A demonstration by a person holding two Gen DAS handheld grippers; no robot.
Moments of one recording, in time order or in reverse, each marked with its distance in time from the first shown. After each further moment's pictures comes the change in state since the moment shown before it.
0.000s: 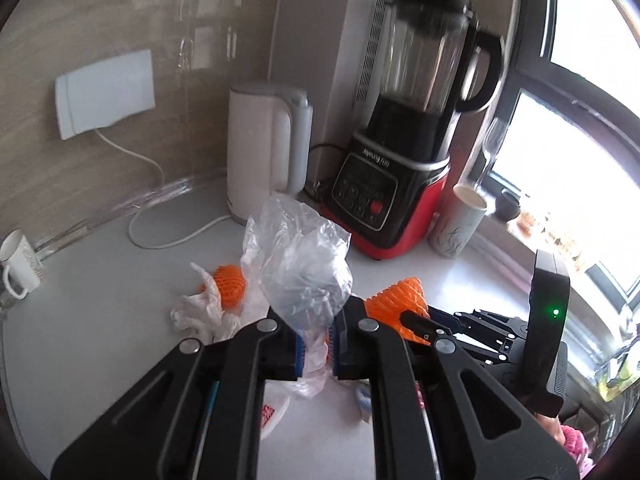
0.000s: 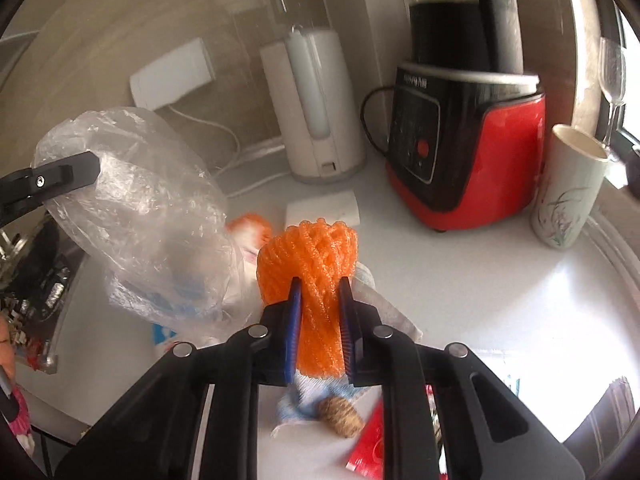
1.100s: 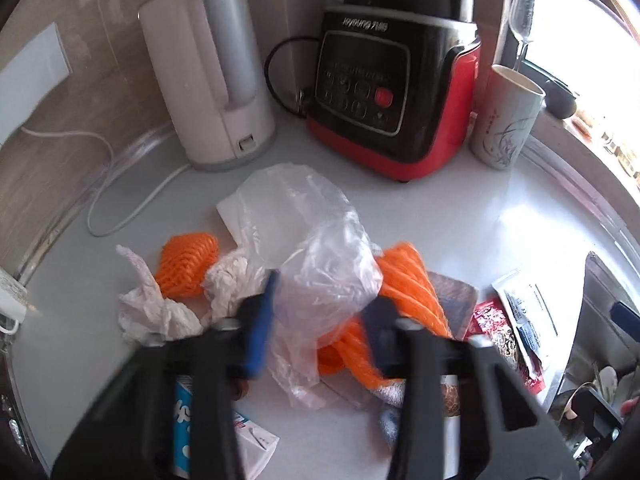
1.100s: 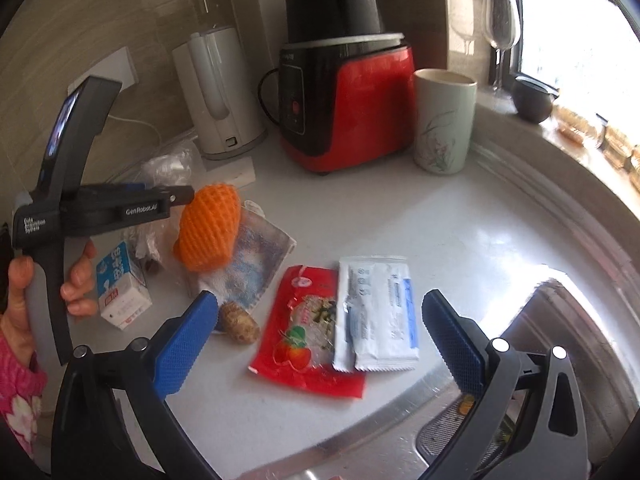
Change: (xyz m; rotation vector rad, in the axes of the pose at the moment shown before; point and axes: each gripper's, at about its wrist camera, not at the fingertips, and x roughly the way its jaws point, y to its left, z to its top) left arm 0.170 -0.041 -0.027 0.176 0.269 0.102; right arm -0.051 -0.047 -0.066 0.142 0.025 -0.239
